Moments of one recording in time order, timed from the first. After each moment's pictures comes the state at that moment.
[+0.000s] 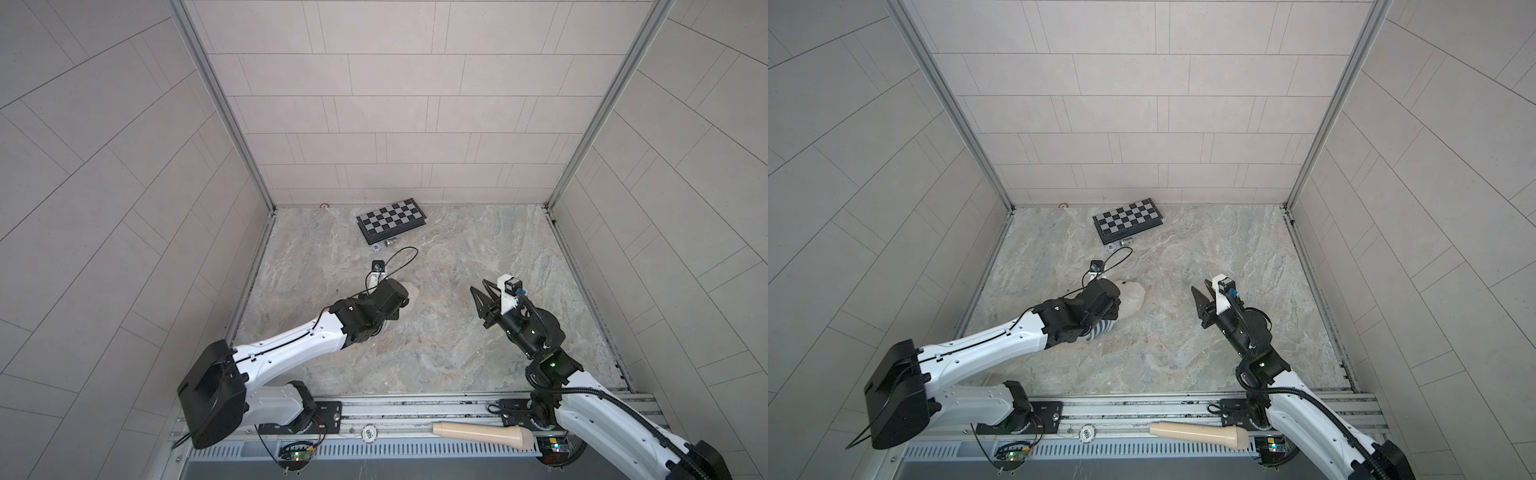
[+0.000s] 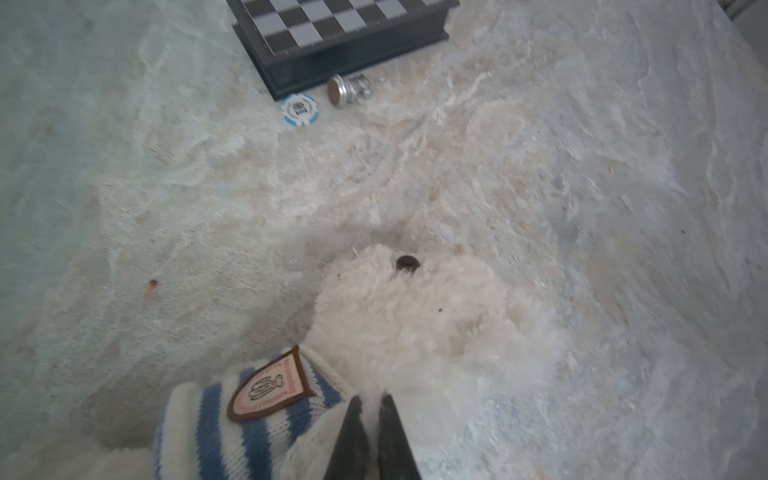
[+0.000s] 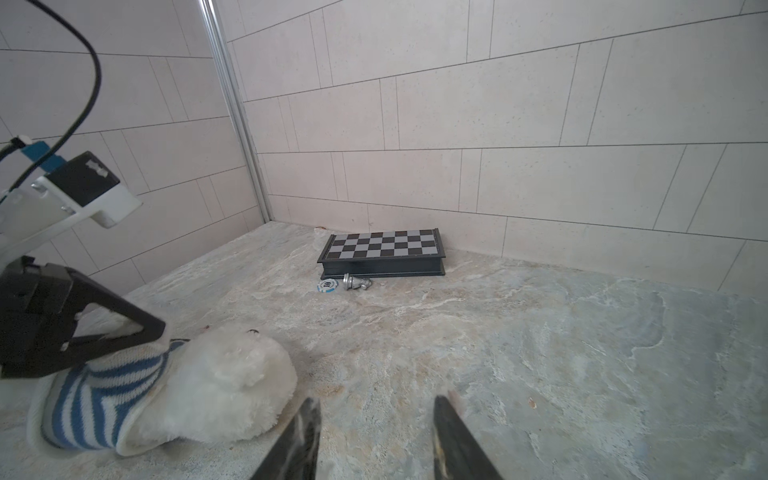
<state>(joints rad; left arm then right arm) -0.93 1.28 0.83 -0.44 -0.47 -0.69 0.44 0.64 0.16 0.47 -0.03 0.11</state>
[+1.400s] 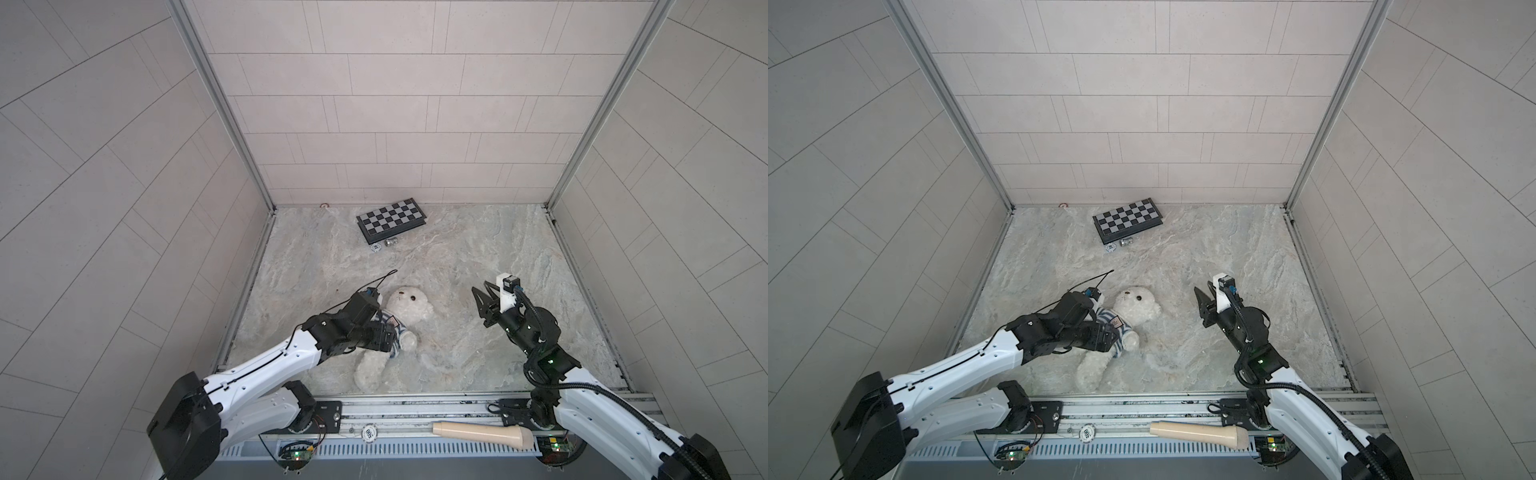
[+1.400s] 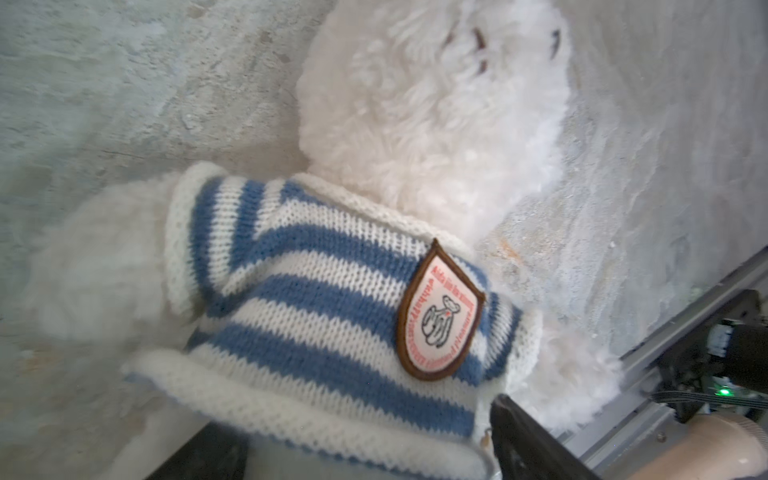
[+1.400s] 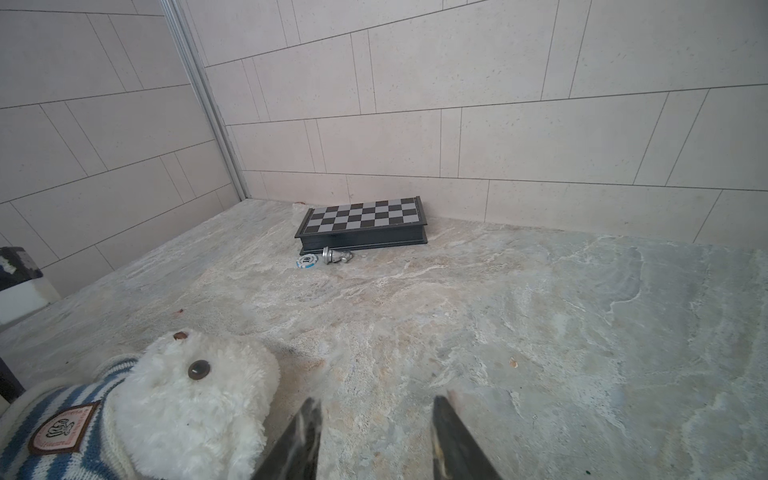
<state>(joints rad) -0.78 1.05 0.59 -0.51 0.12 -0.59 0.42 0.69 0.16 0.45 -0.02 0.13</state>
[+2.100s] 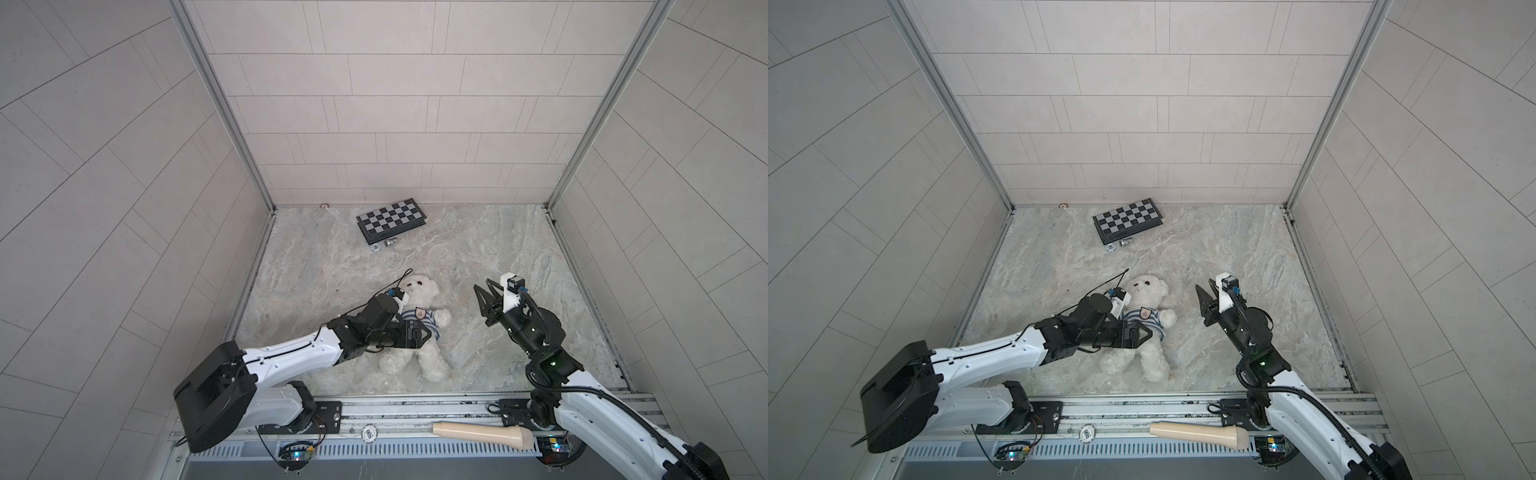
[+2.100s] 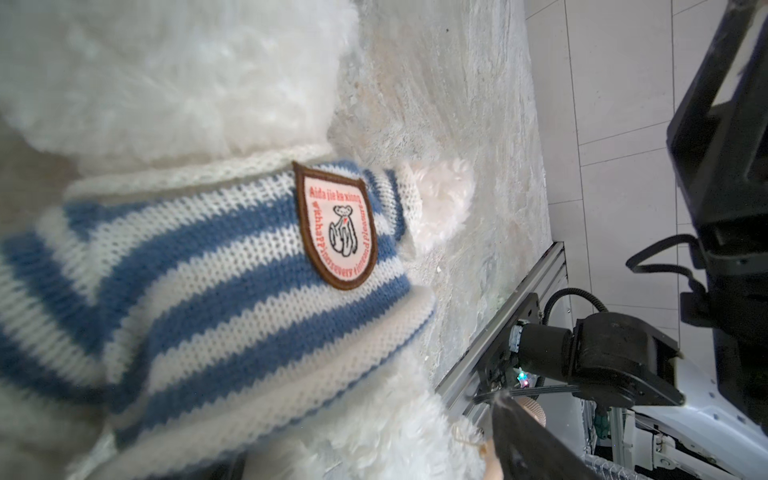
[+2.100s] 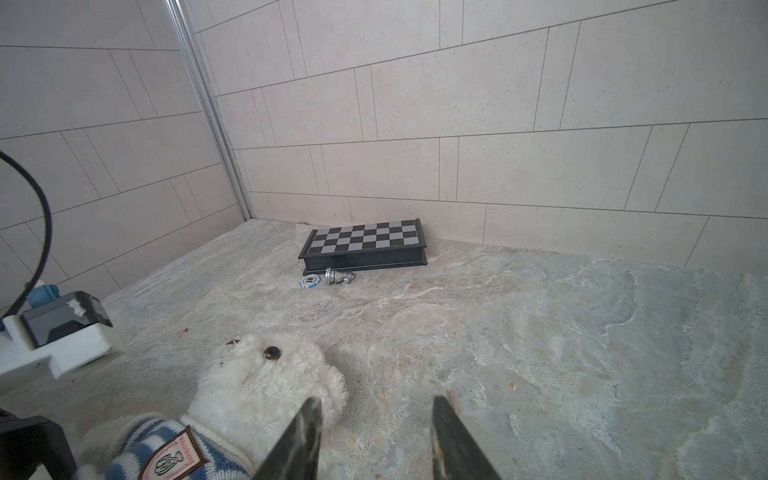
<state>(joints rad) -0.89 1.27 0.59 -0.03 0.28 -0.84 0.41 0.63 0.16 0.45 -0.02 0.13</state>
